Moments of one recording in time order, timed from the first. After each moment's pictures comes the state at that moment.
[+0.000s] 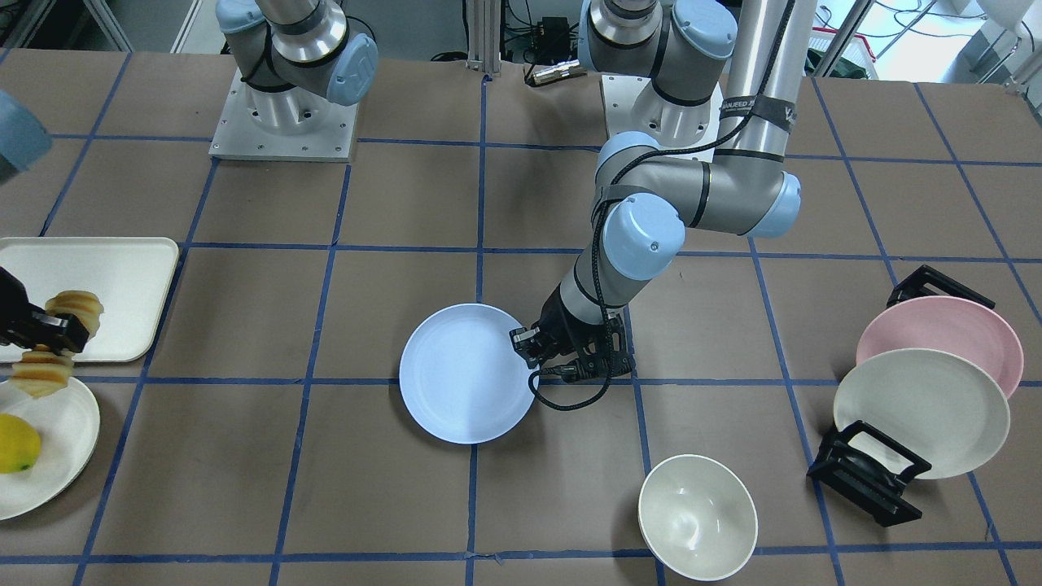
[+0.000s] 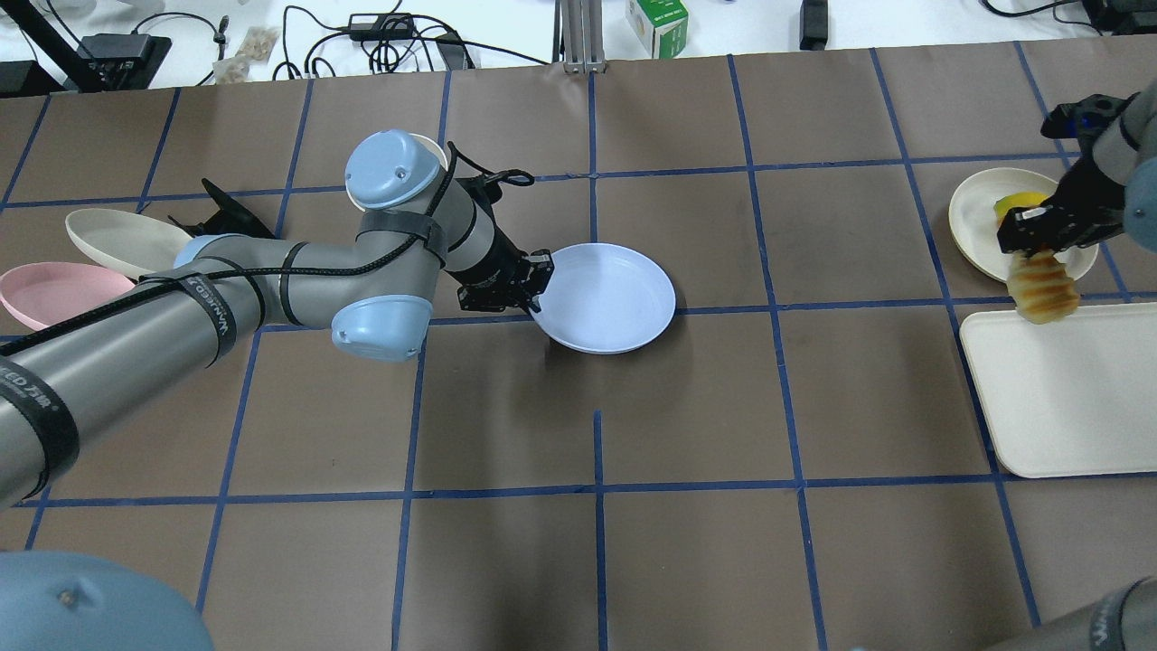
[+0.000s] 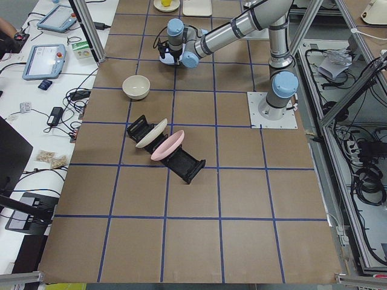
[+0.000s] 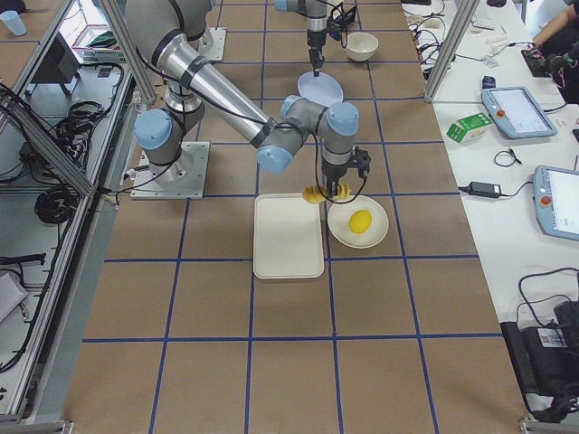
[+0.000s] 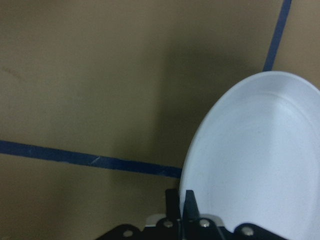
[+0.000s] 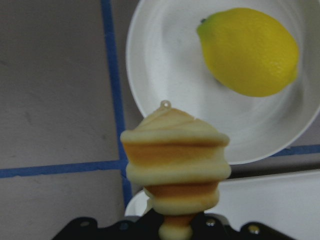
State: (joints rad) left arm -1.73 -1.97 -1.89 -0.78 1.29 -0.43; right arm 1.12 -1.29 1.80 -2.12 -1.61 -0.40
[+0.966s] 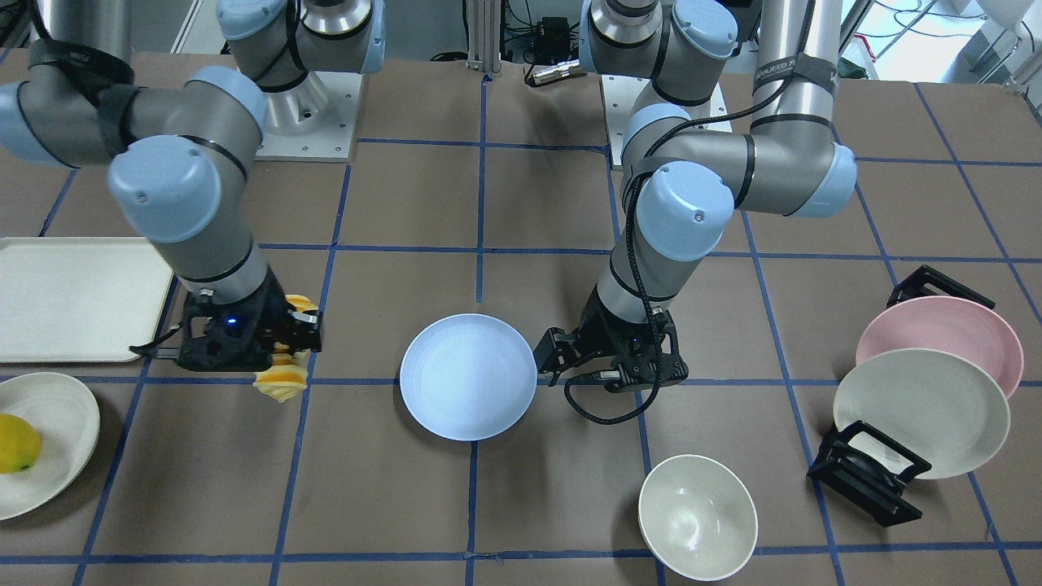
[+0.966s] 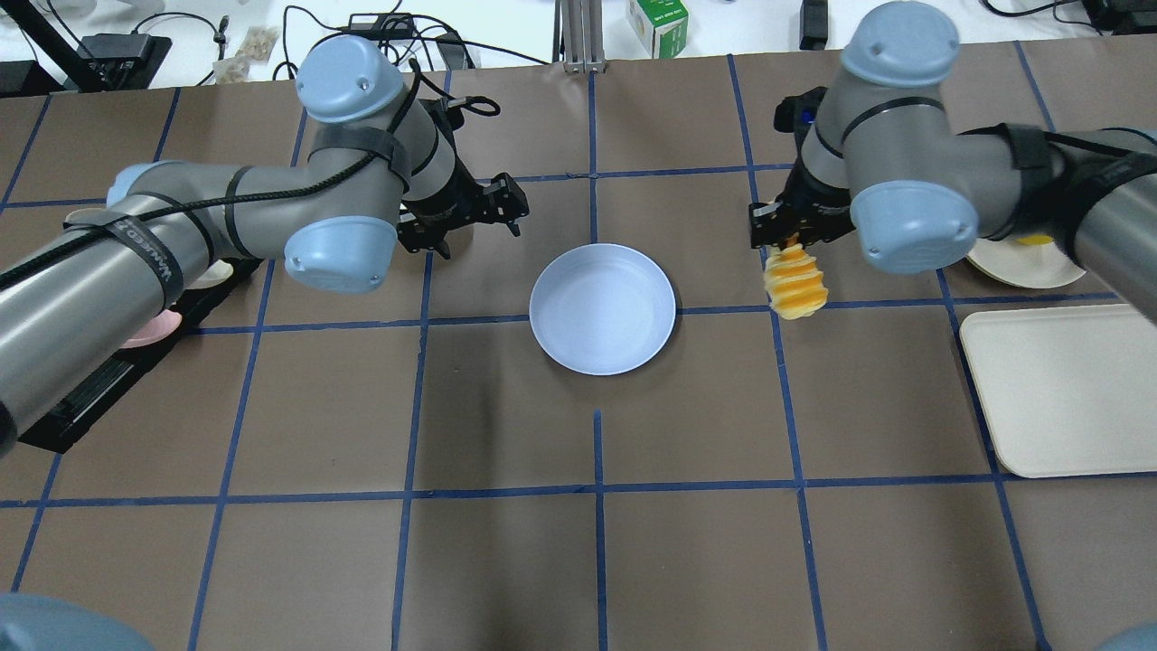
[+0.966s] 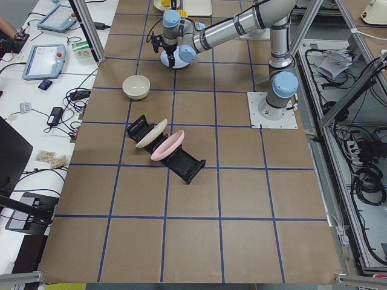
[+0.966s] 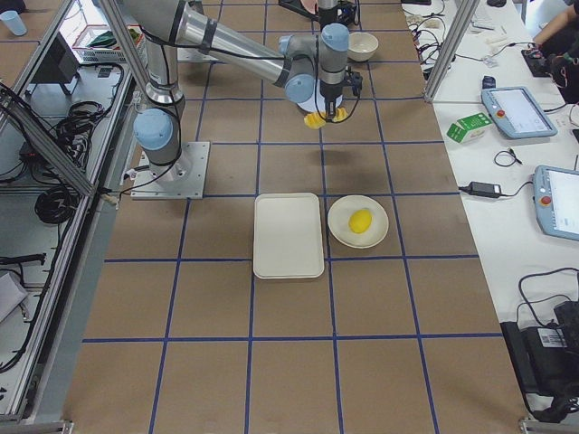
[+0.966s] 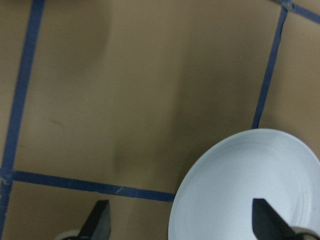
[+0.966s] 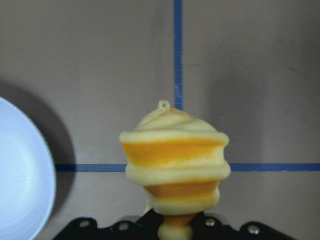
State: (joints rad) left arm -1.68 -1.90 -1.70 -0.99 1.49 -0.28; right arm 1.62 -1.31 1.80 -2.11 -1.54 0.05
